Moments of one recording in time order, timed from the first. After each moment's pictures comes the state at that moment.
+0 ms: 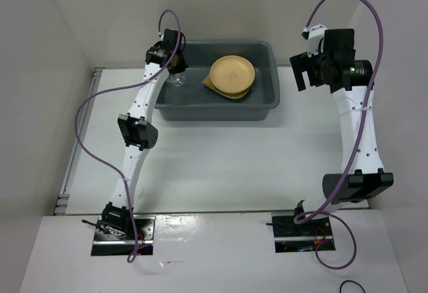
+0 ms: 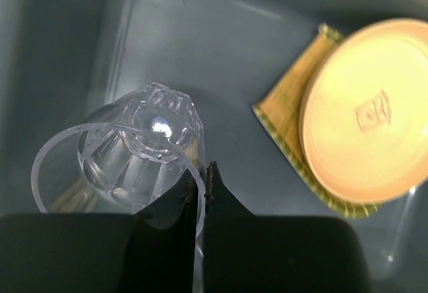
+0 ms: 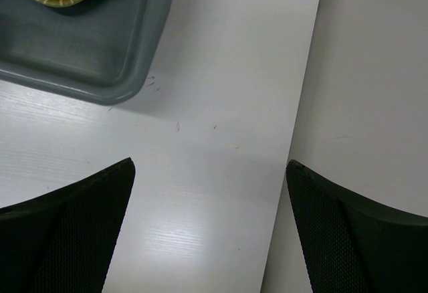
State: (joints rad) left arm -0.28 2.64 2.99 -1.11 -0.18 -0.55; right arm 0.03 1.52 1.96 -1.09 0.06 -0.33
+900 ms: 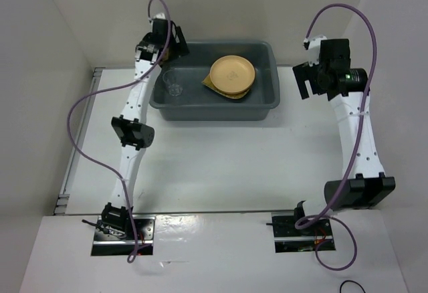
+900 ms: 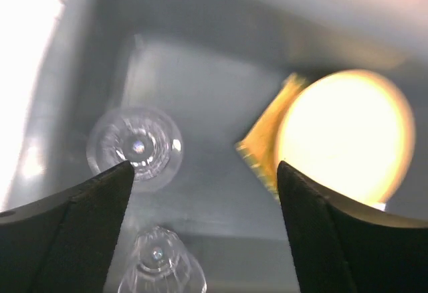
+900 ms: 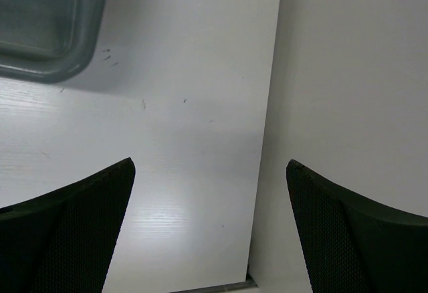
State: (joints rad) left arm -0.24 2.63 3.08 -1.04 -0.18 -0.52; right arm 0.03 1.48 1.82 -1.06 0.21 -0.34
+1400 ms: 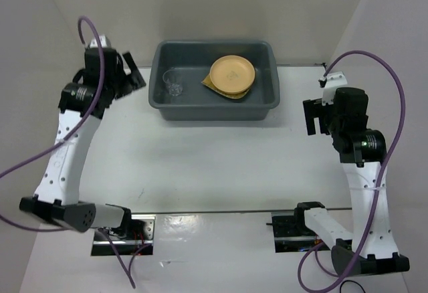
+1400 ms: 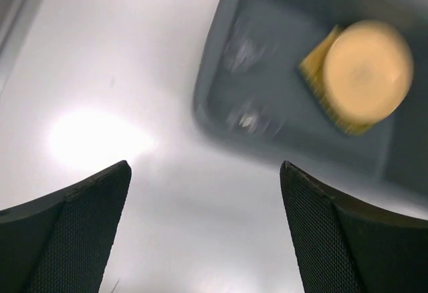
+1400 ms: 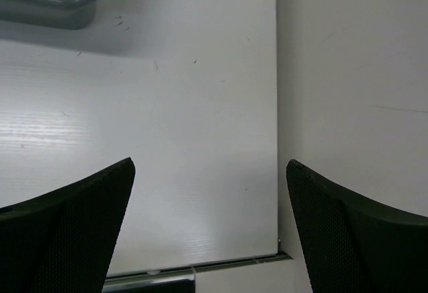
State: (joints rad) left arm -0.18 1.43 1.90 -0.95 -0.31 -0.52; right arm 0.03 0.95 1.37 -0.99 0.23 -0.25
